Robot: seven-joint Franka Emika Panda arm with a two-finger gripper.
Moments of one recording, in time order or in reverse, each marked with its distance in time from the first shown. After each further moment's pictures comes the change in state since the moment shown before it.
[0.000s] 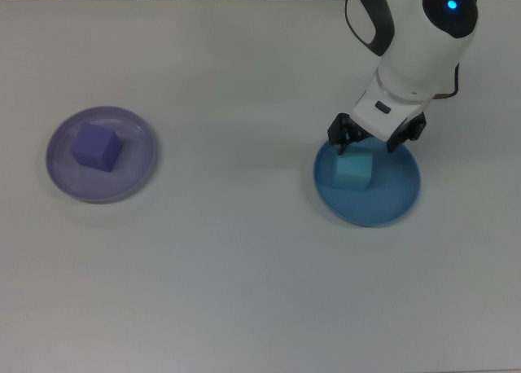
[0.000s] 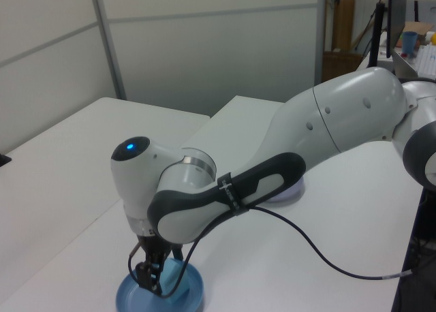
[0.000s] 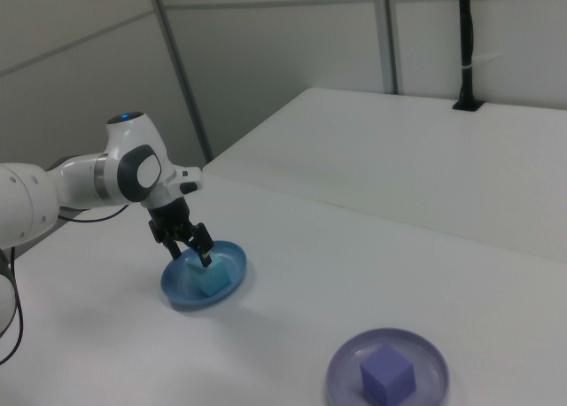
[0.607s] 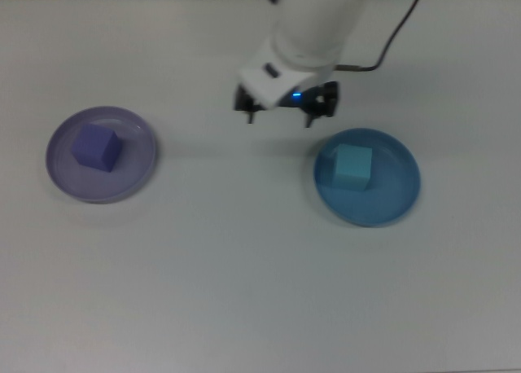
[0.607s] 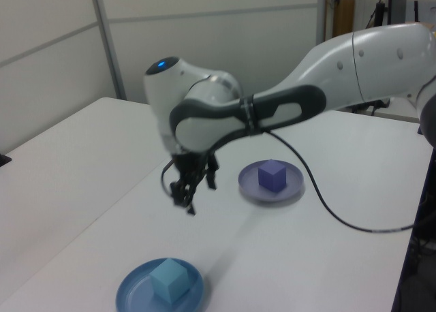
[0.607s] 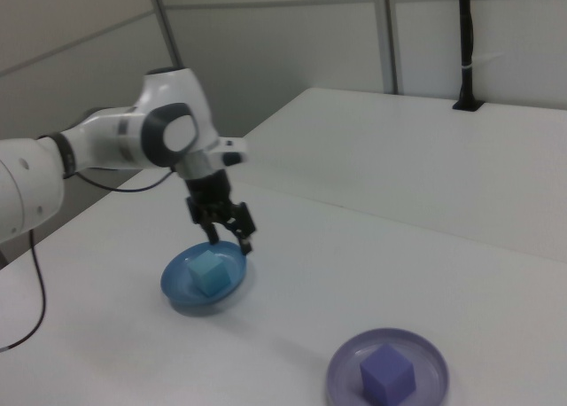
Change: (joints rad) arm -0.214 -0.148 -0.023 0.017 0.000 -0.236 -0.120
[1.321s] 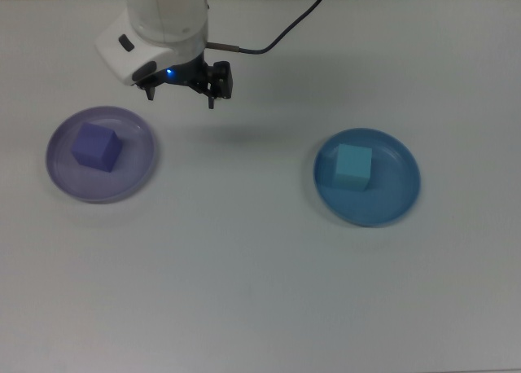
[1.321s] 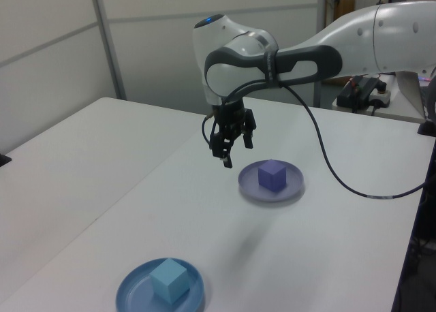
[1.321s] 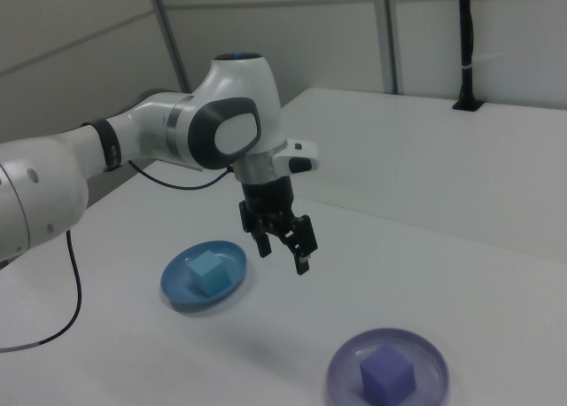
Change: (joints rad) arm -0.224 -0.067 0.000 -0.007 0.021 -0.079 -0.152
